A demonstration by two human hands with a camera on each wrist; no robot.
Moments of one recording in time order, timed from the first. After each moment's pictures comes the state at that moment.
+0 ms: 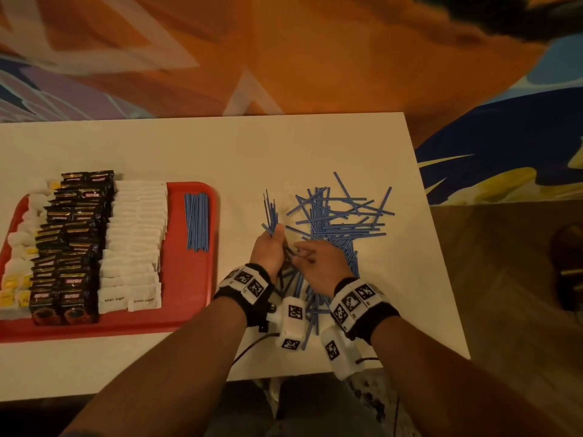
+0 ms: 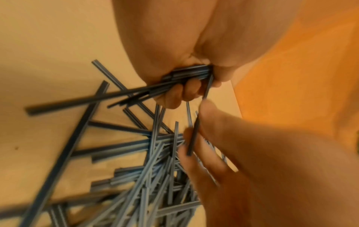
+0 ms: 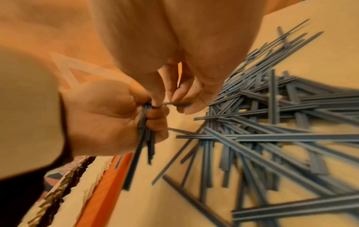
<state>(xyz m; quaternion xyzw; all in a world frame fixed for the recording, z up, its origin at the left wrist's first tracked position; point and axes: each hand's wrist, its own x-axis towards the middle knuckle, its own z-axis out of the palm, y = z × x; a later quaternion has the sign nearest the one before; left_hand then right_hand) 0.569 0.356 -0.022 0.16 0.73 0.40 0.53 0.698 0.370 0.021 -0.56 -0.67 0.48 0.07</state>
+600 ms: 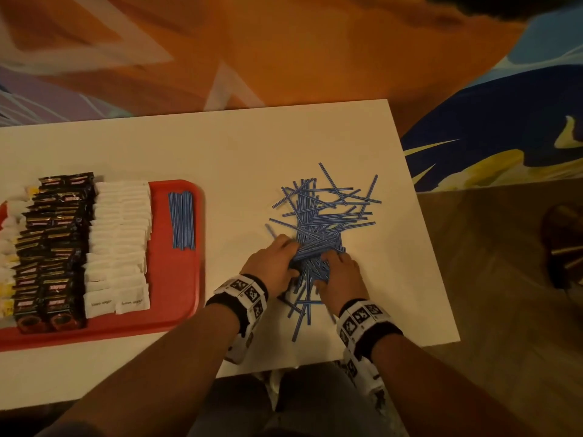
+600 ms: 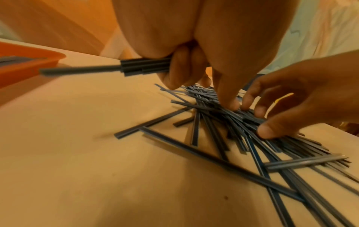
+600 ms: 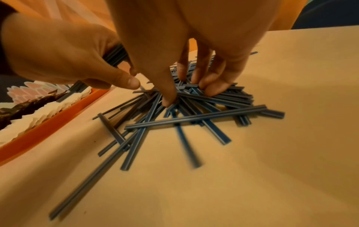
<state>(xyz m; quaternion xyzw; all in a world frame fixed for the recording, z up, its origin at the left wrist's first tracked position) 0.583 0.334 -0.016 0.69 0.65 -0.04 0.33 0.757 0.339 -0.026 -0.63 -0.69 0.34 -0.04</state>
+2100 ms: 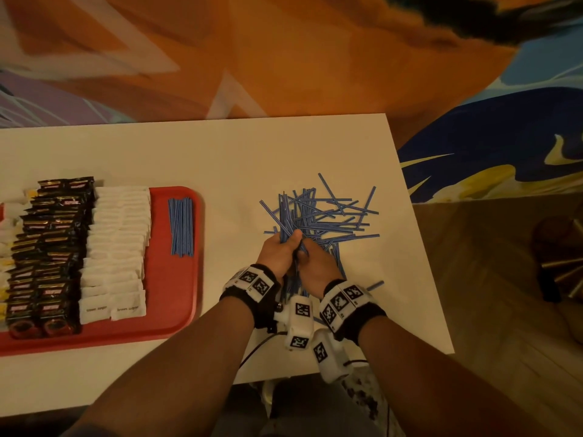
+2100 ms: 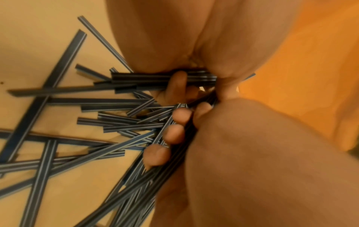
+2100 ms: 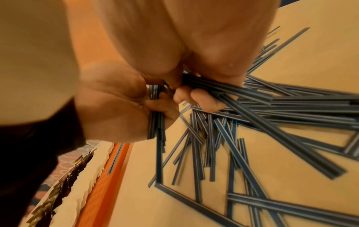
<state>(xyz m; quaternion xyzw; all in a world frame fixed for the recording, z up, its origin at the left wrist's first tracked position) 0.606 0.365 -0.004 0.18 0.69 0.38 0.59 0.709 0.374 0.009 -0.59 -0.61 0.52 0.06</state>
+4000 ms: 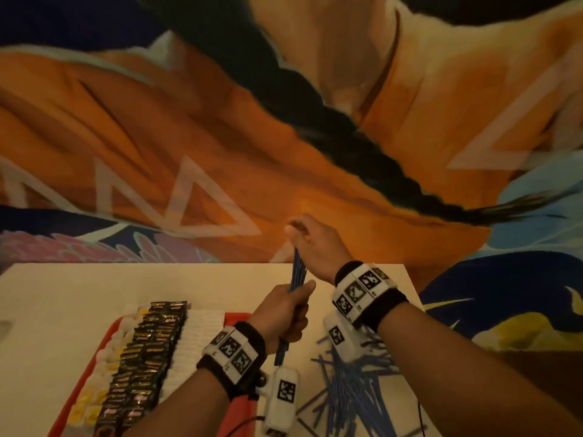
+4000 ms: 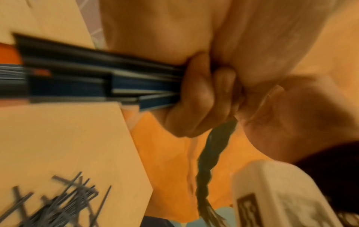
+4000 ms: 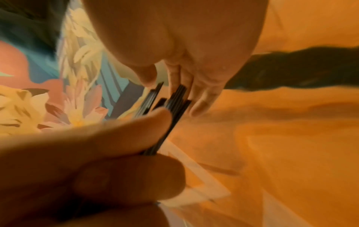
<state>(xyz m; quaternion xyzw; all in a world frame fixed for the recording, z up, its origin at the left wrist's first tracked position) 0.505 0.344 0.231 0.31 0.56 0.47 0.61 0.589 0.438 0.298 -0.38 -0.81 0.35 0.26</state>
